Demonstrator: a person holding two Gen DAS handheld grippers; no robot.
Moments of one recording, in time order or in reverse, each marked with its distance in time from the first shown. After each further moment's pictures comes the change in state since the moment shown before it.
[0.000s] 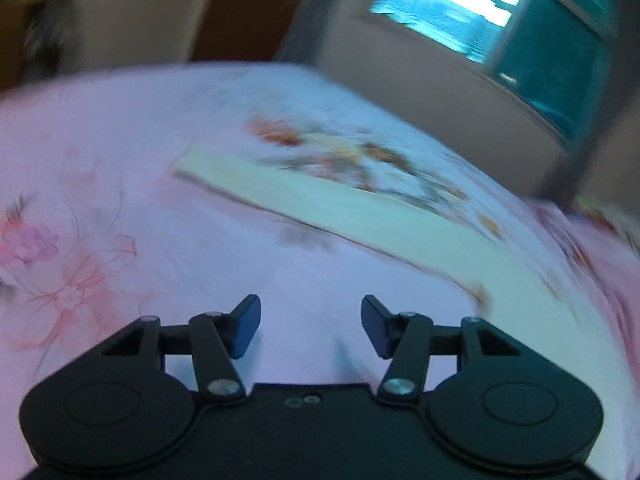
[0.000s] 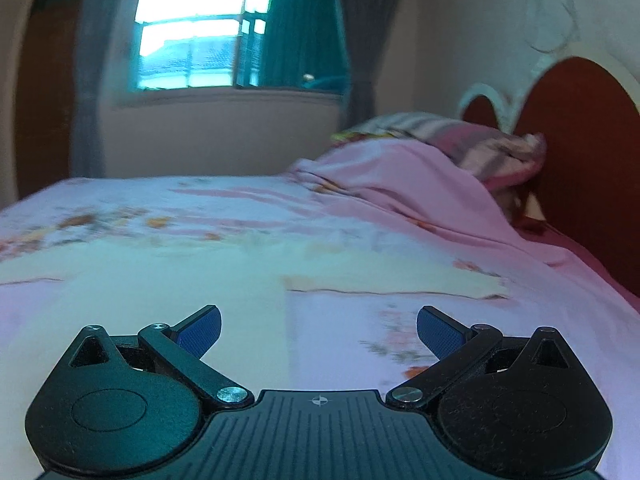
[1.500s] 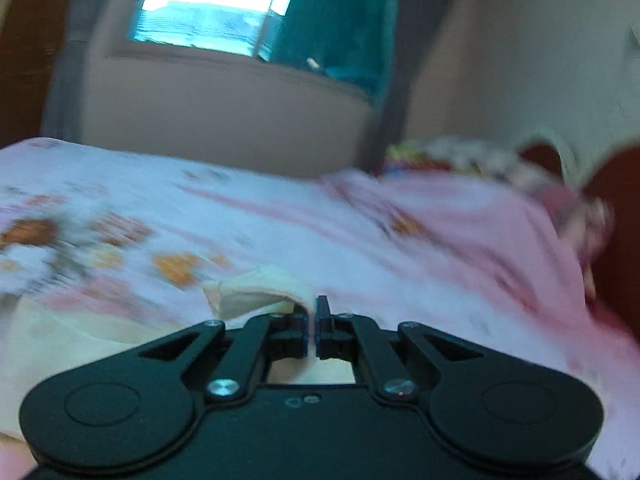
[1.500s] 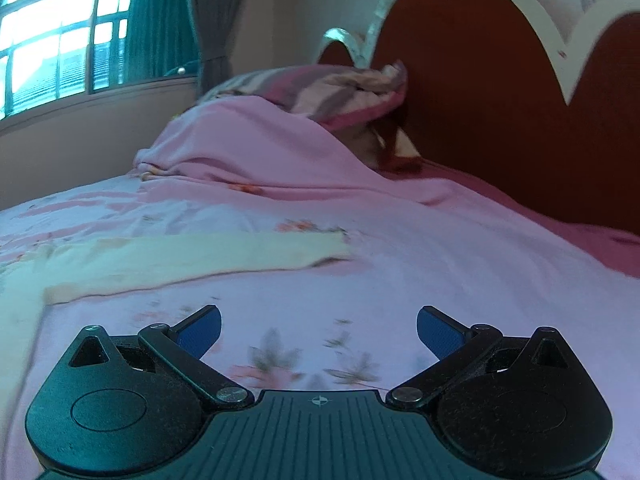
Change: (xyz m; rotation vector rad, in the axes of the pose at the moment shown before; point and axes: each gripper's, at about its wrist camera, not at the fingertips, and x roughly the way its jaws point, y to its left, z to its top) left arm 0.121 -0.414 -0.062 0.500 -0.085 -0.460; right arm 0.088 -0.202 -0.043 0.222 0.049 -0.289
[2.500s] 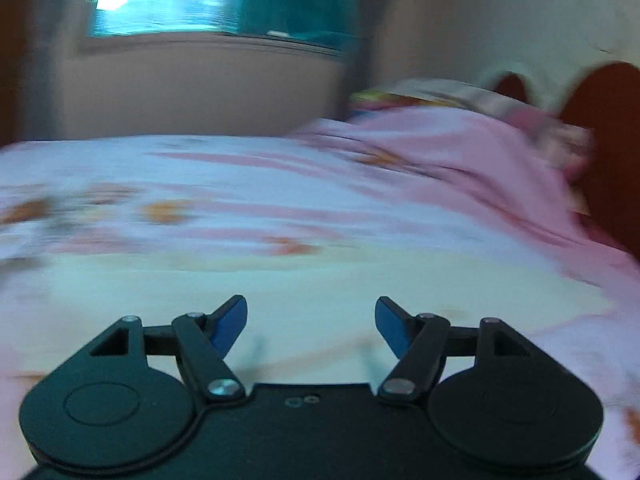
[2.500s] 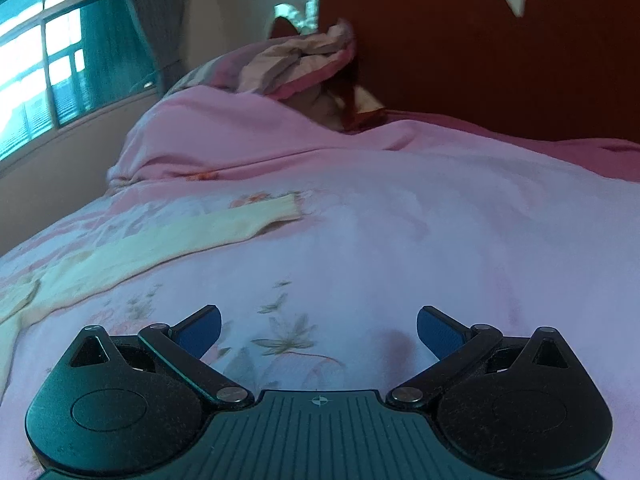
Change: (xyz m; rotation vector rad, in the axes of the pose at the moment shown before) left arm -0.049 0.030 -0.060 0.107 0.052 0.041; right arm 0.020 -0.059 -0.023 0.192 0.058 0.044
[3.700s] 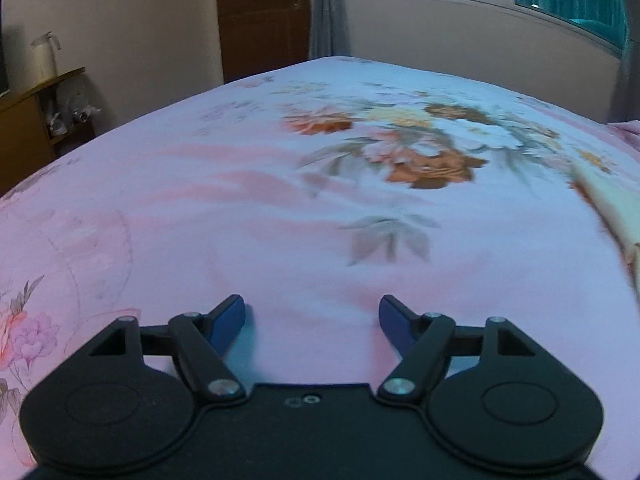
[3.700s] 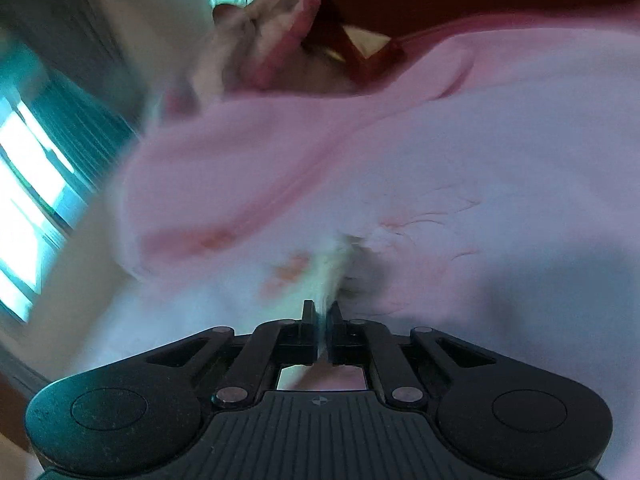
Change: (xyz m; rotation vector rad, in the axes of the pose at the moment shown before) left arm -0.146 0.289 -0.100 -0.293 0.172 0.666; right arm 0.199 -0.016 0.098 0.413 0.164 0.110
